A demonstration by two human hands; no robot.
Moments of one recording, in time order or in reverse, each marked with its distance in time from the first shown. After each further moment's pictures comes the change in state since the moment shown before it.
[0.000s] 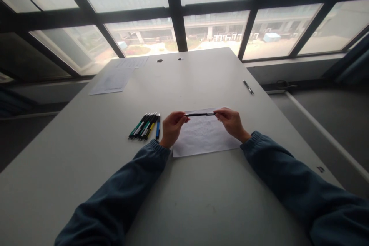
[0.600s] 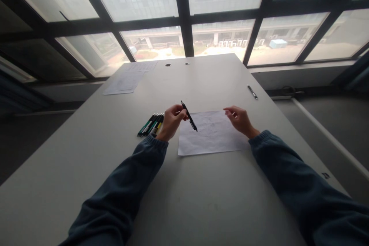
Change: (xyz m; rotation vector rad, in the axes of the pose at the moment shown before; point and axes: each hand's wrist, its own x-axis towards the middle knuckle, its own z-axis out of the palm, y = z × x) left_hand 0.026 0.044 -0.015 0.138 -0.064 -0.077; right_hand 0.018 0.005 -0.029 -0.396 -0.050 -0.054
